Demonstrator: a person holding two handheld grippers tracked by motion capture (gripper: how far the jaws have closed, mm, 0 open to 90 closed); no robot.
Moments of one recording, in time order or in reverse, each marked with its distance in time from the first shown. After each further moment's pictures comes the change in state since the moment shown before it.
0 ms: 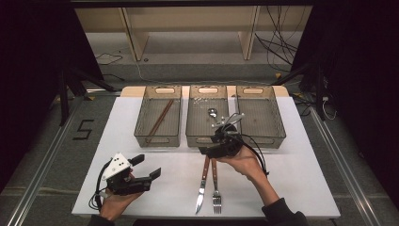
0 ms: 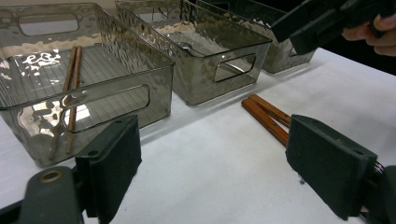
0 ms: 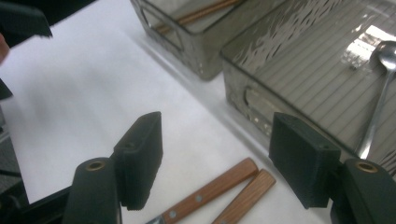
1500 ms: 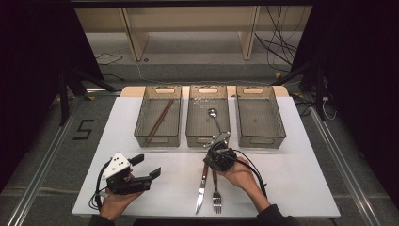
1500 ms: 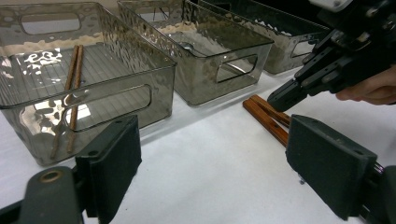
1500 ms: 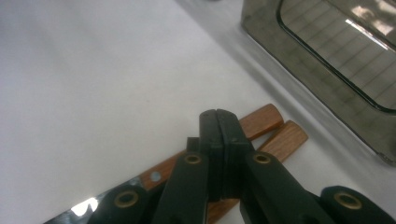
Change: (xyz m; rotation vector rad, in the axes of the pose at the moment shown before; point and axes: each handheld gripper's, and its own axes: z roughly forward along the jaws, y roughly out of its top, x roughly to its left) left arm 0.001 0.000 -0.001 -0.002 0.006 -0.009; right arm 0.008 -0.041 0.046 0.156 -0.055 -0.101
